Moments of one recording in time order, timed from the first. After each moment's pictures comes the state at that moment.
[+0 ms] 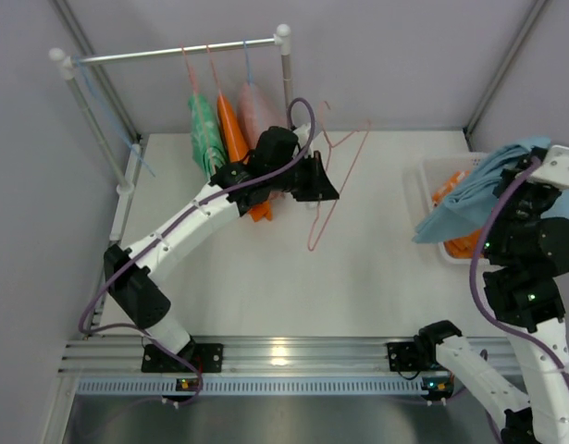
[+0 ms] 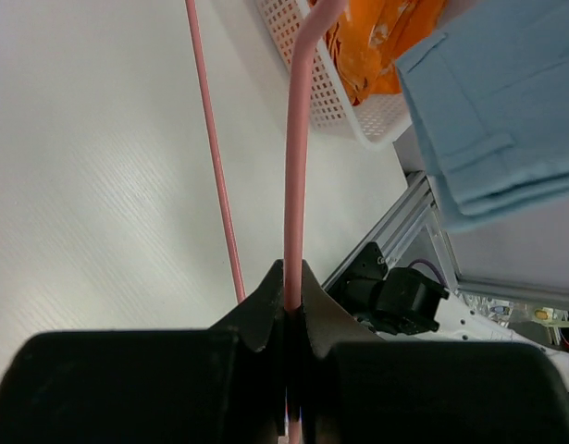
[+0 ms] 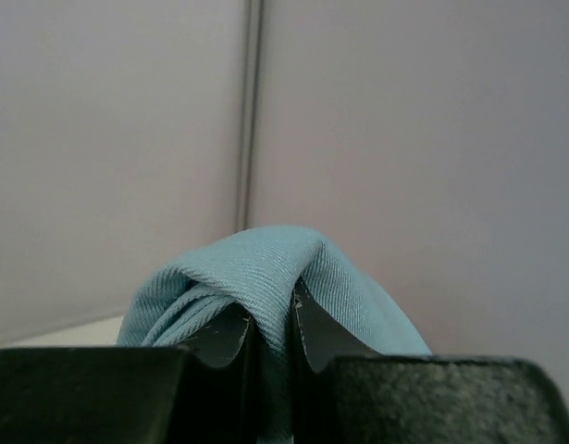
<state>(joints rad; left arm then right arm) -0.75 1.65 1.65 -0.53 0.33 -0.67 0.31 0.67 1.19 -0.05 0.69 -0.38</state>
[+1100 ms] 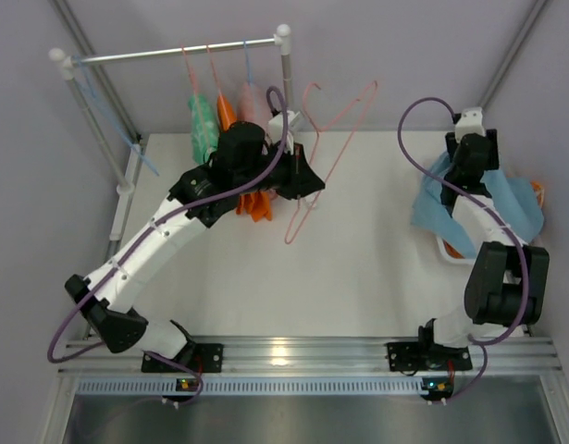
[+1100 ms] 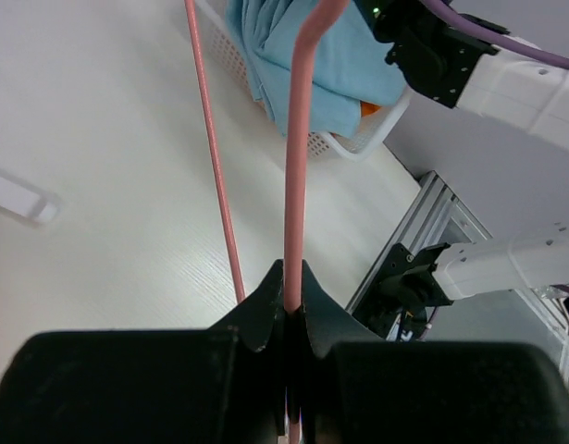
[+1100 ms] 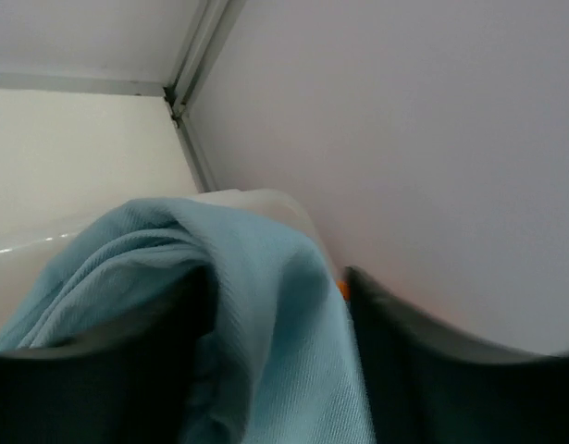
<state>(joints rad) -0.75 1.46 1.67 -0.55 0.32 -0.44 -0.12 1.50 1.04 0.33 0.45 -0.48</state>
